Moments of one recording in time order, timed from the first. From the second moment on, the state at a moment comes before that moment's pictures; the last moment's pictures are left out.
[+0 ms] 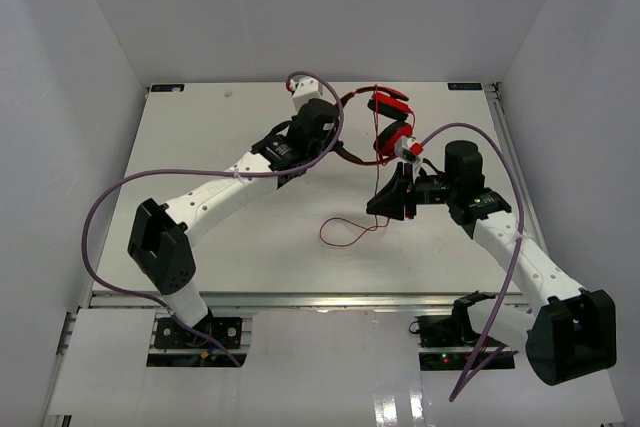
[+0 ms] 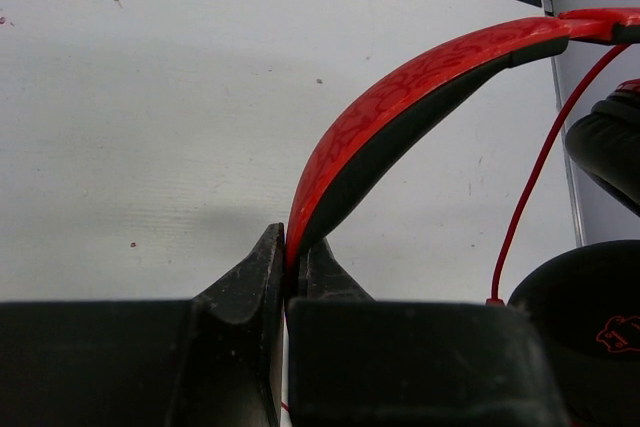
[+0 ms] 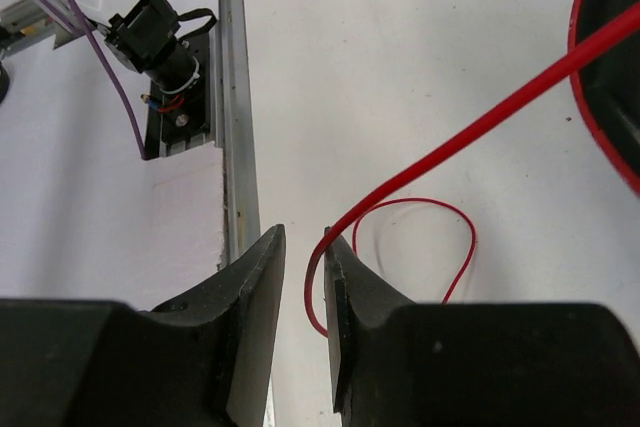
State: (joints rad) left arm -0.78 1.68 1.52 -0.33 -0.47 -0.69; right arm 0.31 1.09 0.75 -0.11 -1.17 -0.09
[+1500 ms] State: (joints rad) left arm -0.67 1.64 1.95 -0.66 -0.31 -0.52; right arm 0.31 1.21 0.67 0.10 -0.99 -0.41
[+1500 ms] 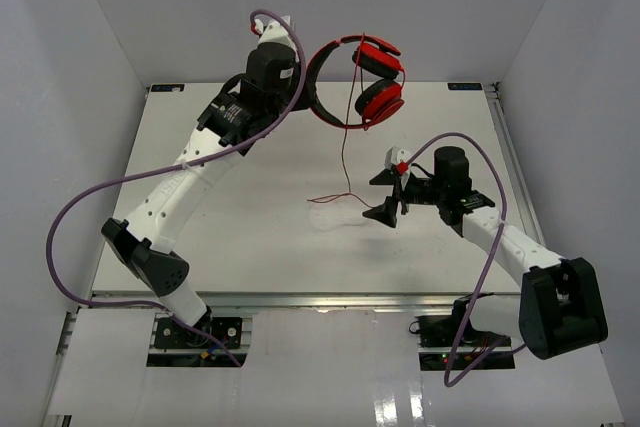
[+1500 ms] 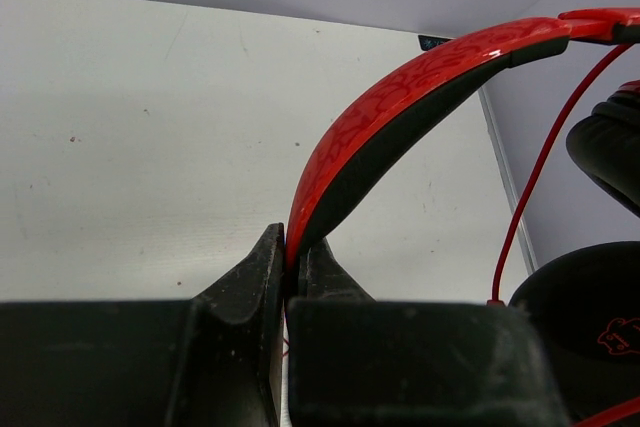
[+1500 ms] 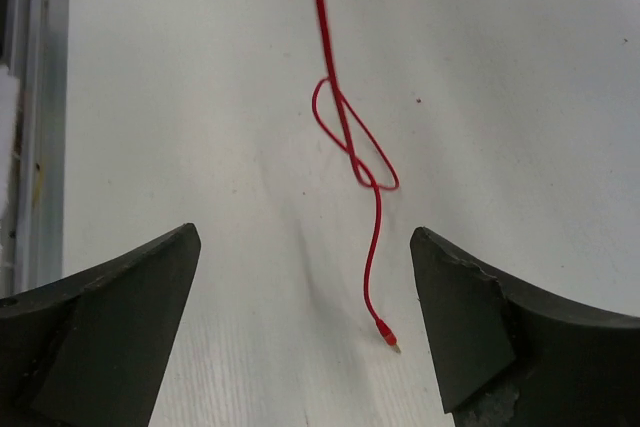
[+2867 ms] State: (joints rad) left arm -0.58 1.61 1.99 -0.73 -0.20 -0.59; right arm 0.14 1.35 0.70 0.21 -0.65 -0.53
